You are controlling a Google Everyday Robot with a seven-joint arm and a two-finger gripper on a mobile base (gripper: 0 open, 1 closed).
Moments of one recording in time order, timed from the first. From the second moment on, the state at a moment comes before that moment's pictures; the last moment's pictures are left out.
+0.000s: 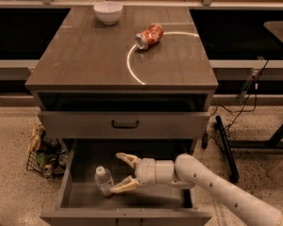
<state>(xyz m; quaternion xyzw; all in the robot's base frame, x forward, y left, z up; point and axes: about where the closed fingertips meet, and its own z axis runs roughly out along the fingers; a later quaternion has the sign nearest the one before) 0.484 0.082 0.515 -0.51 0.55 0.43 0.50</state>
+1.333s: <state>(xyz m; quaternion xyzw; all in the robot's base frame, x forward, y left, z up) 0.457 -0.110 0.665 -0.45 0.59 0.39 0.54</state>
